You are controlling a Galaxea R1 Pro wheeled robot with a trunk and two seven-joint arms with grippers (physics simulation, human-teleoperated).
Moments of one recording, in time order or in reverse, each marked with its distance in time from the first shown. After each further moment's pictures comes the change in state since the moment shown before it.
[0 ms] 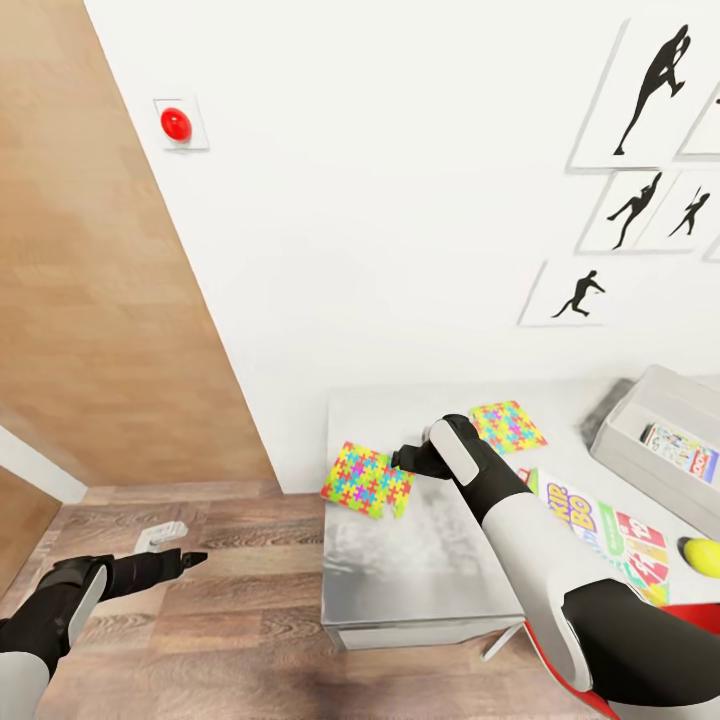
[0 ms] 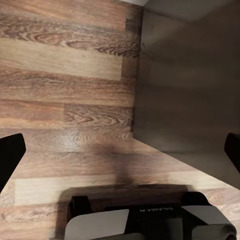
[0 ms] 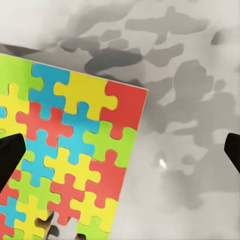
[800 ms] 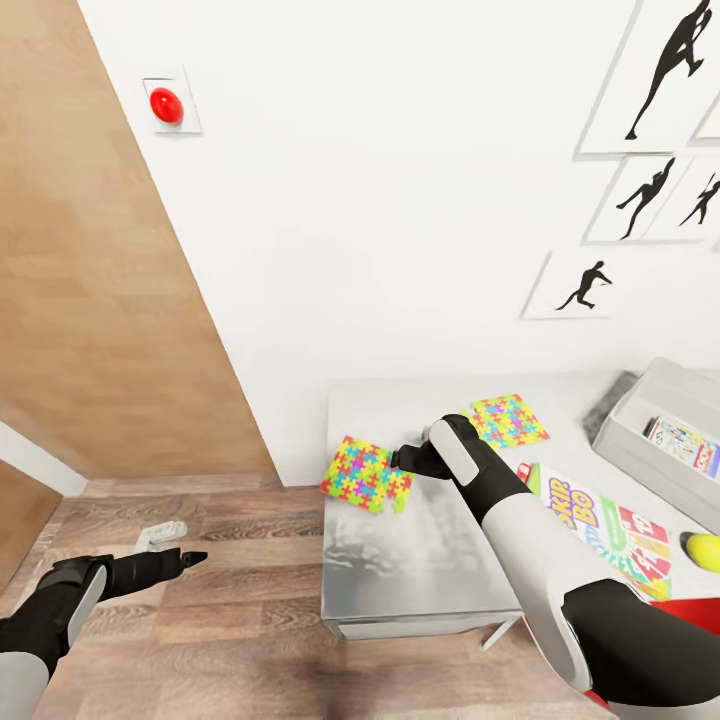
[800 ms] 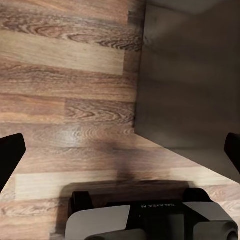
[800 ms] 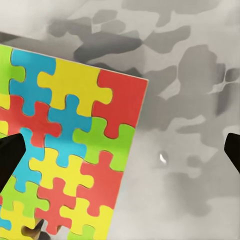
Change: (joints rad) left arm 0.000 0.001 0.001 0.000 0.000 -0.005 -0.002; right arm 0.000 0.001 0.000 0.000 0.000 0.000 0.001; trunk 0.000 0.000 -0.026
